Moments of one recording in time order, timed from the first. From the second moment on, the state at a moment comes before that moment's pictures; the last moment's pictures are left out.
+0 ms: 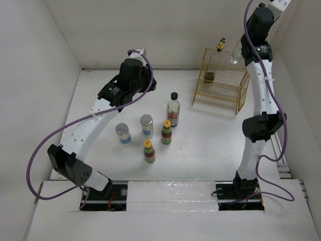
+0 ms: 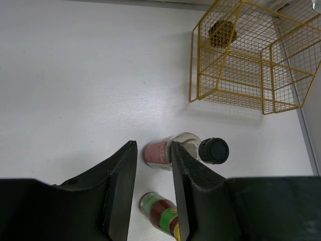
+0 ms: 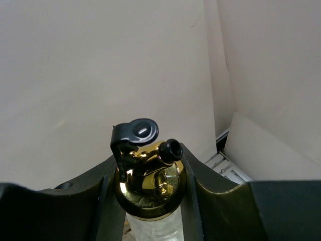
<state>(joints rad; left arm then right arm) -0.56 1.46 1.60 -0.59 -0.13 -0.47 0.07 2.04 2.49 -0.31 0.65 0.18</state>
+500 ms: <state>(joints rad) -0.56 1.46 1.60 -0.59 -0.14 -0.47 0.09 2.13 2.51 -0.25 0.71 0.20</state>
